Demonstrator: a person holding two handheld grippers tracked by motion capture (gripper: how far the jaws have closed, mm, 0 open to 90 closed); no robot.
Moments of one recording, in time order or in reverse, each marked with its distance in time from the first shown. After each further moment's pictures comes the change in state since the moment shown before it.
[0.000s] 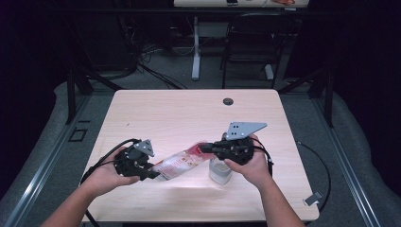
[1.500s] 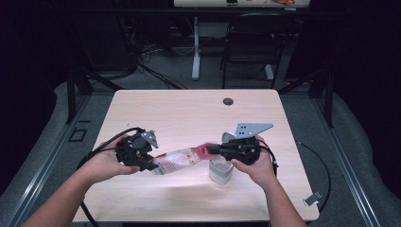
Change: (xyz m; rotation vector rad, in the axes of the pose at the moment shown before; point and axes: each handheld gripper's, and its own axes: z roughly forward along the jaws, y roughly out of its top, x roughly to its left) left arm 0.002 0.033 -0.026 0.119 0.042 0.055; right arm -0.015 -0.021 -0.009 0.012 0.004 0.094
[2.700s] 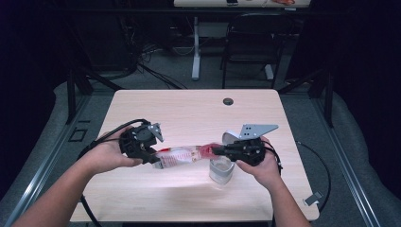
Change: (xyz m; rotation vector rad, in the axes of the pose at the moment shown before) left arm -0.001 0.025 -0.018 0.061 0.032 0.051; right arm -0.002 -0.006 -0.011 0.021 -0.024 0.006
